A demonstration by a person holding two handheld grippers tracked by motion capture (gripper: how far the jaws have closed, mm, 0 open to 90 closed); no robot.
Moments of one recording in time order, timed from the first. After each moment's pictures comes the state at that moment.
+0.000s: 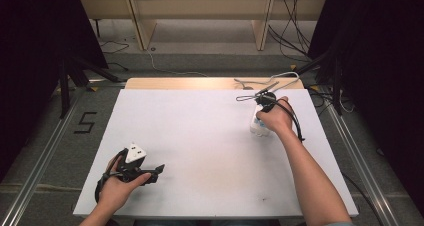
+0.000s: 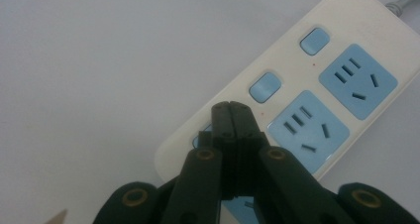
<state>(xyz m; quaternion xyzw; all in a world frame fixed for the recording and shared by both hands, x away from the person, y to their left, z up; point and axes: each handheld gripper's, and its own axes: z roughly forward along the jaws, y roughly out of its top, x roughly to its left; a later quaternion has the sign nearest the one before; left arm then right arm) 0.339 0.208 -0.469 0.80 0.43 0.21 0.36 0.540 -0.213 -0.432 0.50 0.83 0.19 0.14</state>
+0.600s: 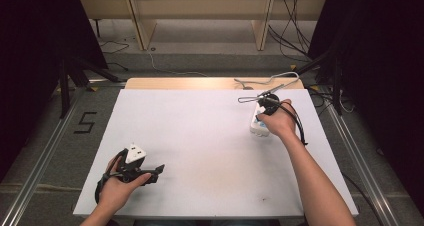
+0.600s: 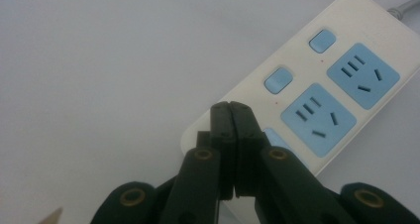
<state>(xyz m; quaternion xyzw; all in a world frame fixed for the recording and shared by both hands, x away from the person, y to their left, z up) 0.338 0.207 -0.469 0.79 0.44 0.21 0.37 0.521 -0.217 -0.424 0.49 0.83 0.23 0.14</state>
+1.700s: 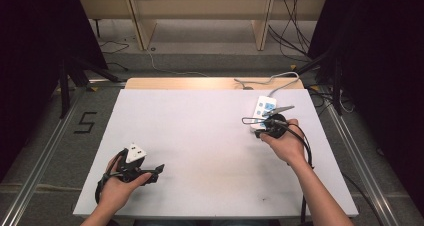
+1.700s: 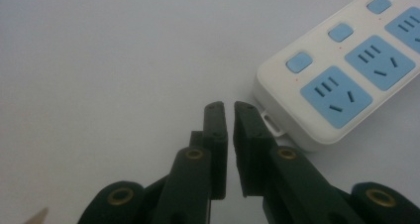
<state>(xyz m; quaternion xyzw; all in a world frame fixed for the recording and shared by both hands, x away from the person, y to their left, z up) 0.338 0.207 -0.469 0.79 0.44 0.21 0.36 0.444 -0.223 -0.429 0.45 0.83 0.30 0.13</state>
